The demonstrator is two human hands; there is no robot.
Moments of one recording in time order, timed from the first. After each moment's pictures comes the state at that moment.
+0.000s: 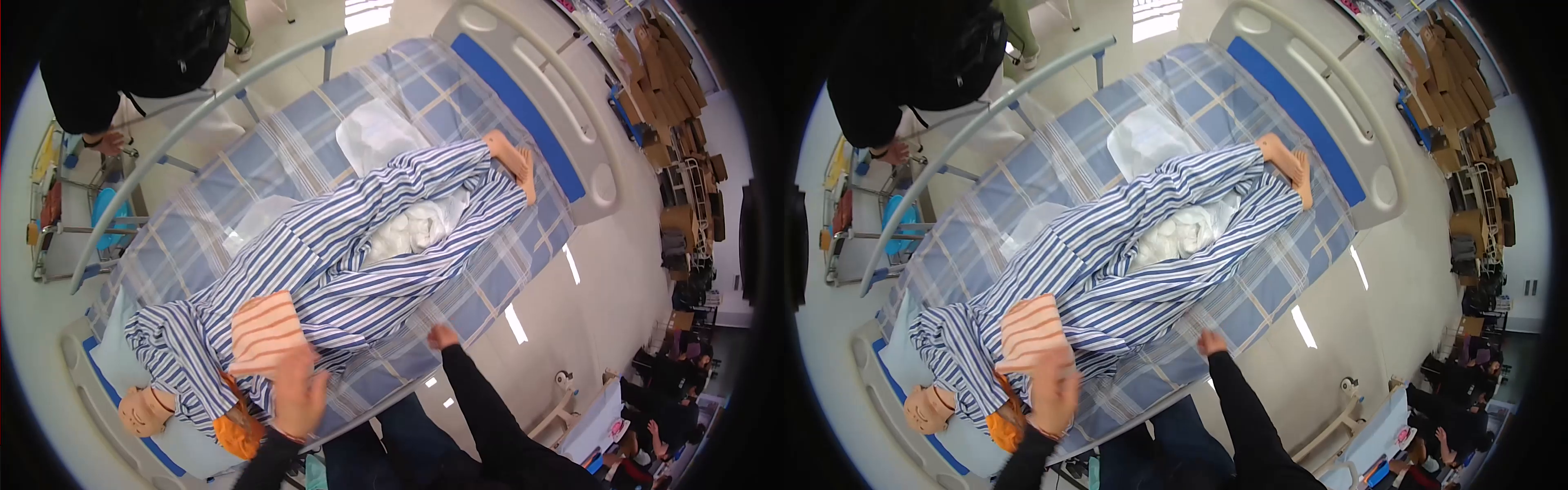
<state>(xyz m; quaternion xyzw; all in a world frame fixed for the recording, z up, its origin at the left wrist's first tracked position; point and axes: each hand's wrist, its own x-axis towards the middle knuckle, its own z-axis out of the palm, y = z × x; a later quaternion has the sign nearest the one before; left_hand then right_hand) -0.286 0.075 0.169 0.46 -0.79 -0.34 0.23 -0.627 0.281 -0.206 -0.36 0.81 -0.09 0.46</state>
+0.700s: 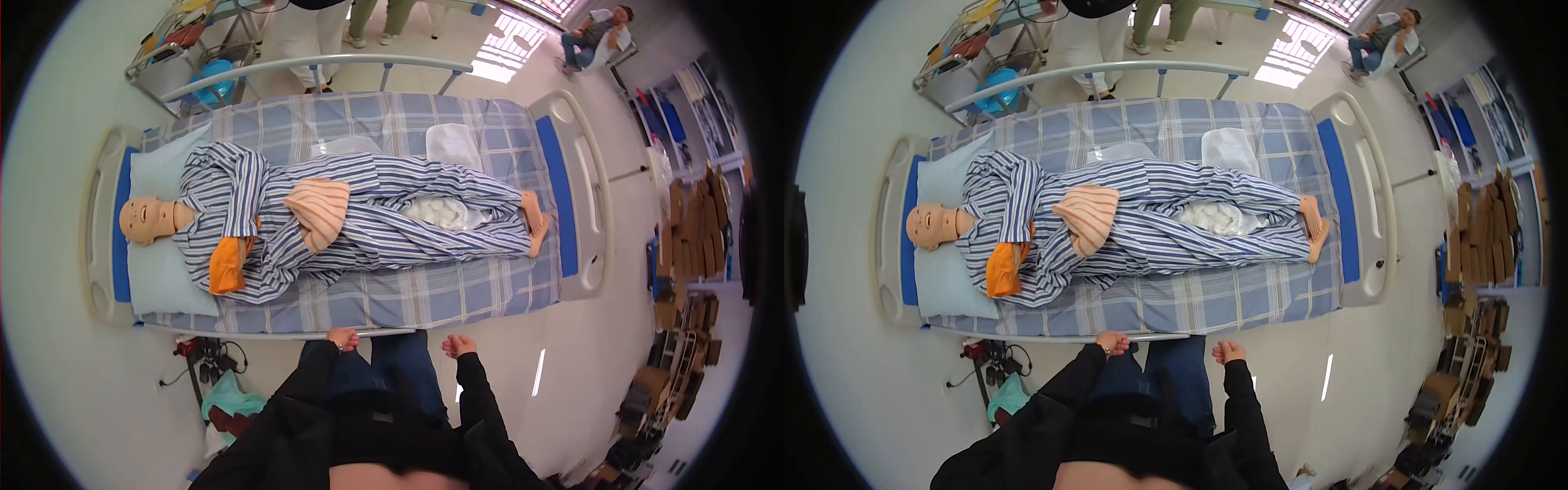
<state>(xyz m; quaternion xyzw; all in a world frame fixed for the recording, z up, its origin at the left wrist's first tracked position) -0.317 0.339 -0.058 0.64 -0.11 -0.76 0.09 -0.699 0.365 0.015 -0.14 0.77 -0.20 0.59</state>
